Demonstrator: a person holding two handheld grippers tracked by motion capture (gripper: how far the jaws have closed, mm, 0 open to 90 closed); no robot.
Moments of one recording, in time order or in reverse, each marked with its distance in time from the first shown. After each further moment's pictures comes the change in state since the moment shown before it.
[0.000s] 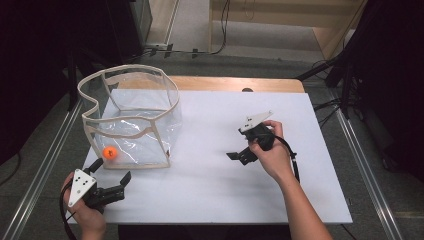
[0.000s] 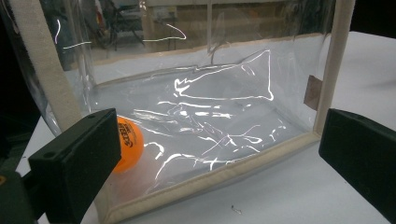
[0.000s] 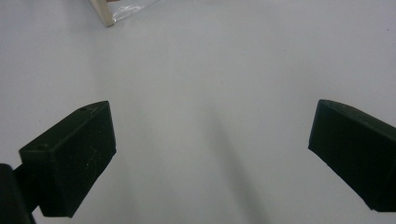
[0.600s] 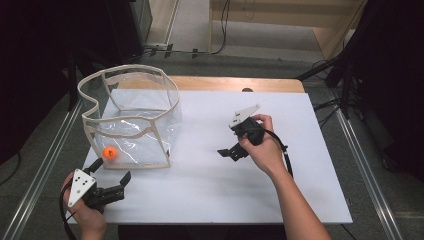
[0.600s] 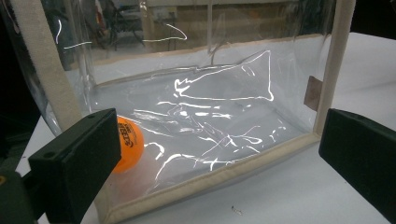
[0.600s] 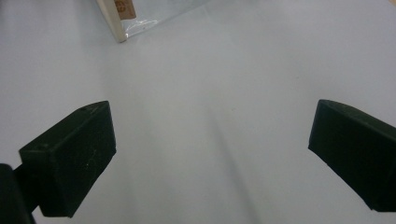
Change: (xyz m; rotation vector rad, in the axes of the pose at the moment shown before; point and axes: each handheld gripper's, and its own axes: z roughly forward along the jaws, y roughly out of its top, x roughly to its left) left arm 0.000 0.000 0.000 -0.001 0.001 -0.007; right arm 0.006 0.031 0.009 0.024 0.025 -0.053
